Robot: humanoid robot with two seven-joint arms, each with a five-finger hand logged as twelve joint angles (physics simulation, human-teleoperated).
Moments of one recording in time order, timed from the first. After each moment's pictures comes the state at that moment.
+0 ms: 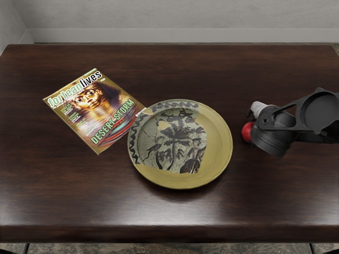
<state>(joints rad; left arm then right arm) 0.00 0.00 -0.19 -0.31 0.11 -0.08 0.09 1.69 -0.30 -0.77 1.49 -0.13 -0.61 -0.61</state>
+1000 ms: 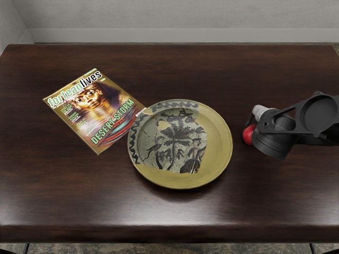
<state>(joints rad) 0.00 0.00 -0.19 -0.31 0.11 -0.08 0.09 1.68 -0.30 -0.78 1.48 -0.14 -0.61 -0.61</state>
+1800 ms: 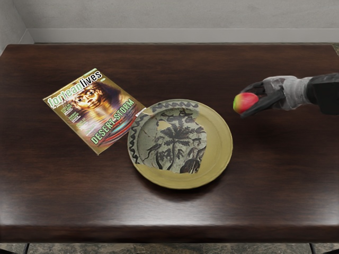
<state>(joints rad) 0.00 0.00 -0.19 -0.31 0.11 -0.08 0.09 1.13 -0.81 0.31 1.42 -0.14 -0.04 -0.61</state>
